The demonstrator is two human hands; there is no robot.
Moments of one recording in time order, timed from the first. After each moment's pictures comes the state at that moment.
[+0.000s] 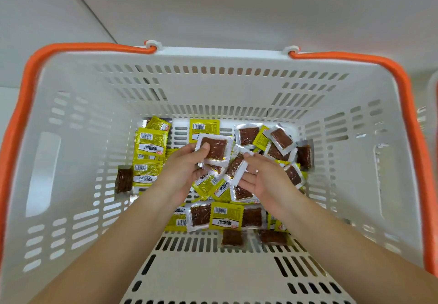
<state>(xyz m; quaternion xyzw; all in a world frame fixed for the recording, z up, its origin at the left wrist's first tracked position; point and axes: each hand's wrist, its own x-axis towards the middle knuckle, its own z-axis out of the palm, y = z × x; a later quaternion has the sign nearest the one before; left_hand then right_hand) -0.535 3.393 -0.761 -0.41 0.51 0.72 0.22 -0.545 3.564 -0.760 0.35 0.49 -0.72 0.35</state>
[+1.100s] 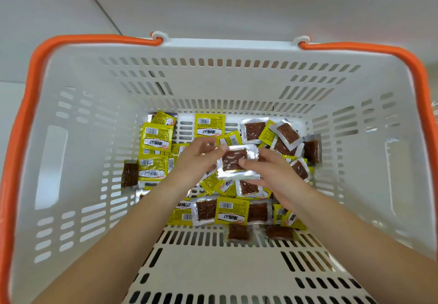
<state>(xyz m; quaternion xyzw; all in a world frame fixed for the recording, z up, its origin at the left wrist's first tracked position) -0.531 3.393 -0.770 -0.28 0.71 0.59 0.26 -0.547 3.568 -0.755 0.25 0.61 -0.63 0.40</state>
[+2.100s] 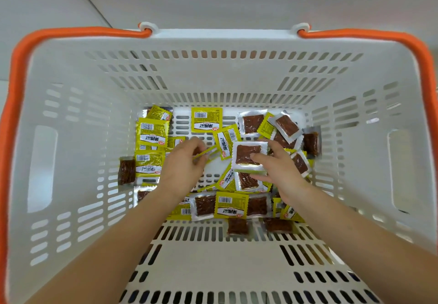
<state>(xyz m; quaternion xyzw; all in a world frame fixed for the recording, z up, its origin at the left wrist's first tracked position) -0.511 3.379 -0.803 -0.09 0.92 0.36 0.13 -0.542 3.578 -0.770 0.31 0.64 -0.61 0.34</state>
